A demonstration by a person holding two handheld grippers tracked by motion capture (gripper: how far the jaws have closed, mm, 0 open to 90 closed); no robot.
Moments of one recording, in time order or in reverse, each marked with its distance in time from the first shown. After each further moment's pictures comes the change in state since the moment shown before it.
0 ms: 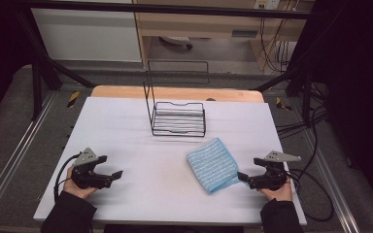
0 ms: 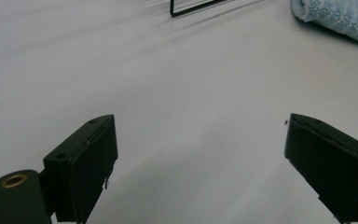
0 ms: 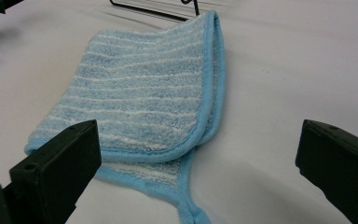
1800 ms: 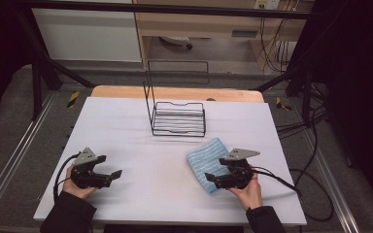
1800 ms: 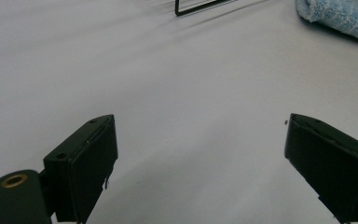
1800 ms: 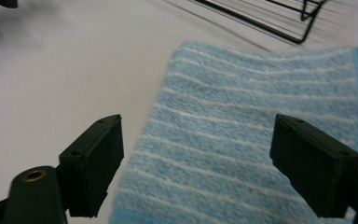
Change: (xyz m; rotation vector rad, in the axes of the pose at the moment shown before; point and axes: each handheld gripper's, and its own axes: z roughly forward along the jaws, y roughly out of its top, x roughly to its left) left arm 0.002 -0.001 0.000 0.002 0.011 -0.007; right arm 0.083 0.038 0.057 0.102 0.054 -0.145
